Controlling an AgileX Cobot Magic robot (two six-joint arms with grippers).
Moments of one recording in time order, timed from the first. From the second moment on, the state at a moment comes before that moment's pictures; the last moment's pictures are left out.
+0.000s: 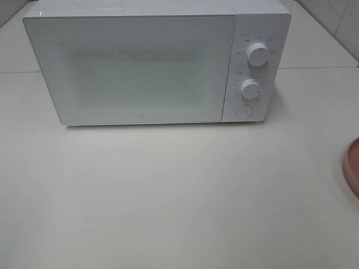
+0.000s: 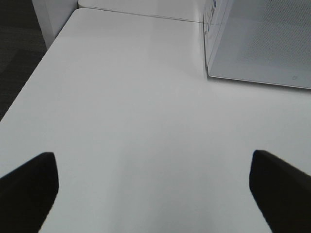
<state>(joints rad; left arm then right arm) -0.03 -0.01 -0.52 0.08 1.09 -0.14 0.09 0.00 -0.49 0.00 0.98 0.02</state>
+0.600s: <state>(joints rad) -0.03 -0.01 -0.52 0.08 1.09 -0.14 0.09 0.00 -0.49 0.00 0.97 0.02</state>
